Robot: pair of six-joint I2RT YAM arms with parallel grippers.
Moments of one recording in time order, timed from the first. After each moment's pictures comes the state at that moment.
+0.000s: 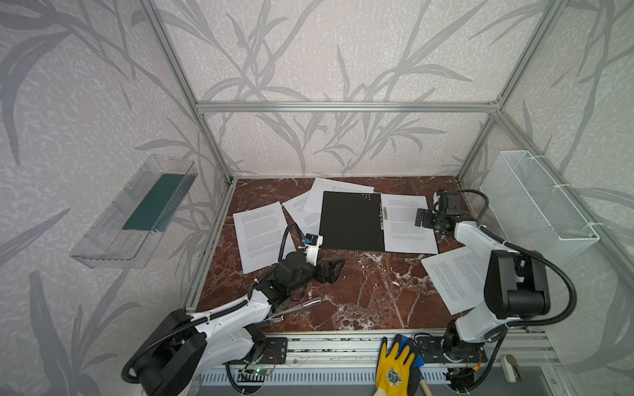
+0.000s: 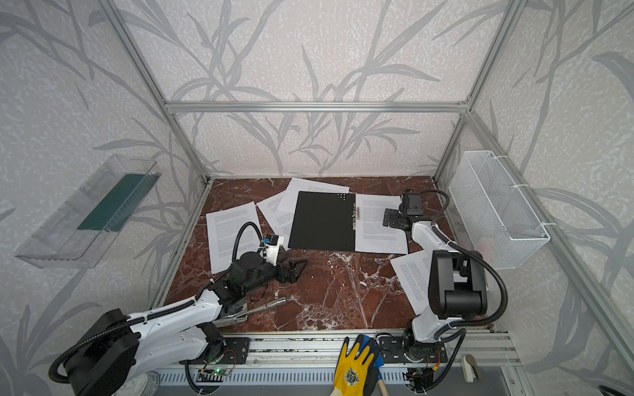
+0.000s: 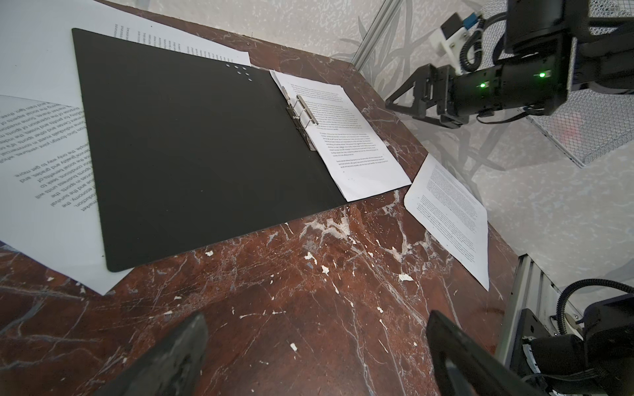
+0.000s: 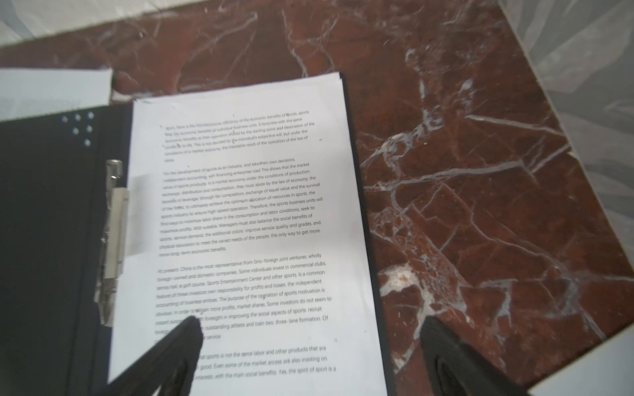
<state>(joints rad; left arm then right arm) -0.71 1.09 0.34 0.40 0.10 -0.48 -0.02 1.56 1.00 -0.24 0.05 0.21</state>
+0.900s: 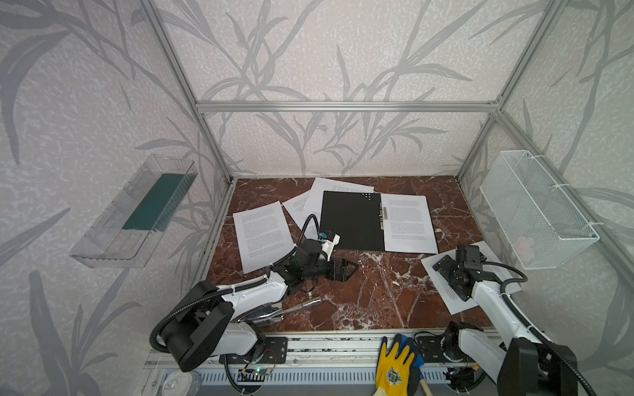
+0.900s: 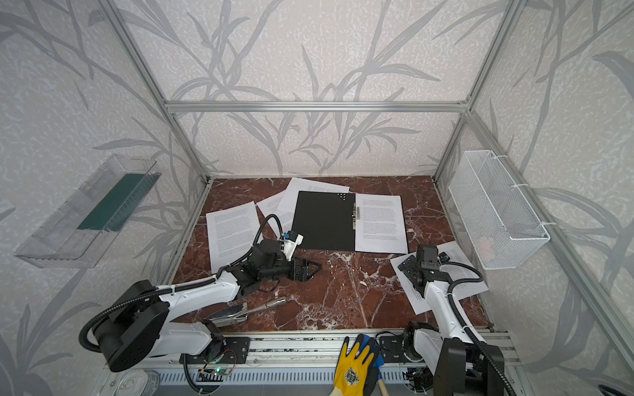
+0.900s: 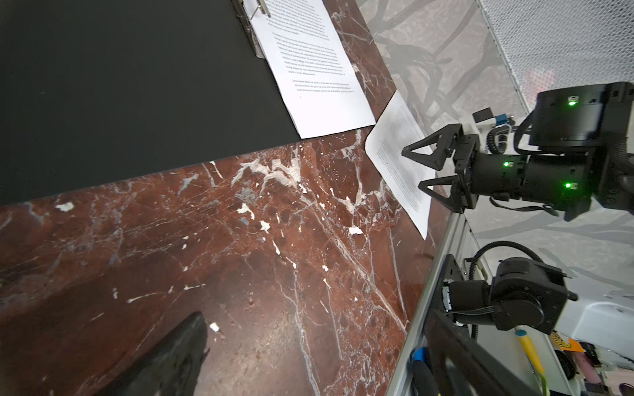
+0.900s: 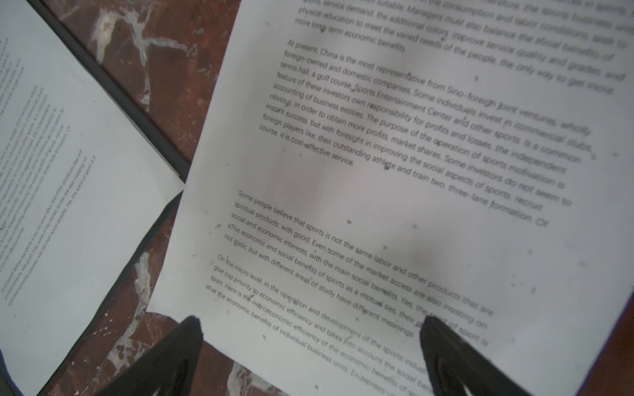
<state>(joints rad) -0.71 1.33 0.52 0.29 0.41 -0.62 -0.15 1.02 0.44 -0.50 0.12 0.78</state>
